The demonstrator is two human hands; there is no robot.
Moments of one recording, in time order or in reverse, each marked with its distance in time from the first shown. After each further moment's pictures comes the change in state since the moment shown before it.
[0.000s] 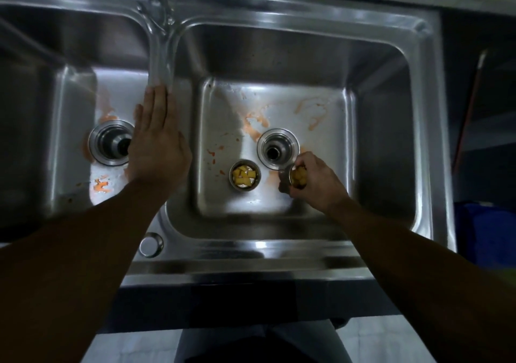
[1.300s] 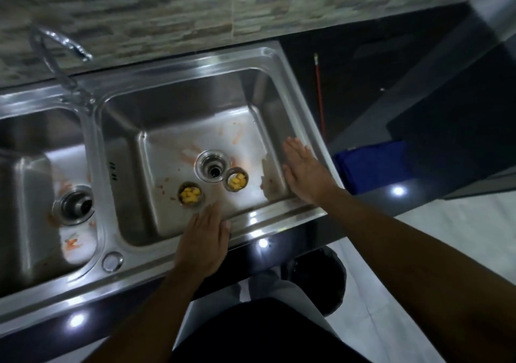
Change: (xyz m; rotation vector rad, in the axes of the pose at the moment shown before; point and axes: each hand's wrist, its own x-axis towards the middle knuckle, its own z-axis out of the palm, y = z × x) left_hand -0.153 0.157 0.010 -0.187 -0.415 0.239; right_hand -0.140 0.048 -0.103 -0.174 0.285 0.014
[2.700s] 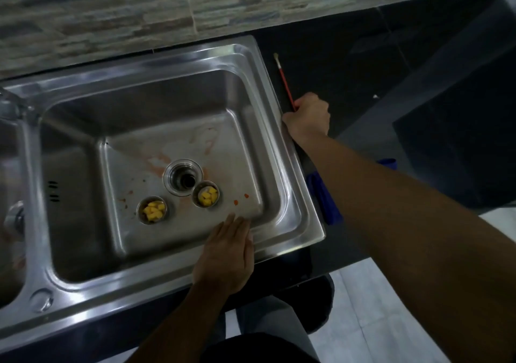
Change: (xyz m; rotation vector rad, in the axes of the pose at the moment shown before) left_hand 0.059 0.110 0.066 0.070 -0.054 0.072; right_hand 0.136 0.075 -0.076 0.314 0.292 0.599
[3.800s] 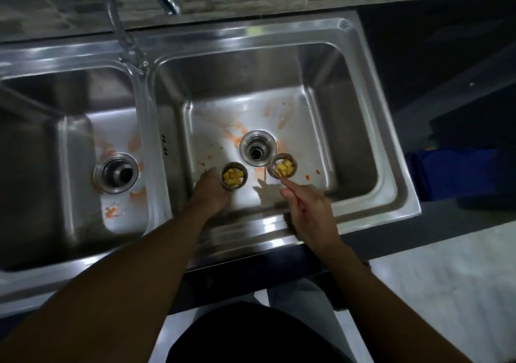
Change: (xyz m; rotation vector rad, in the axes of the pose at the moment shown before) left_hand 0.009 -0.239 -0.068 -0.438 -0.100 -0.566; right_hand -0.277 -0.013 0.141 0.127 -0.146 -0.584
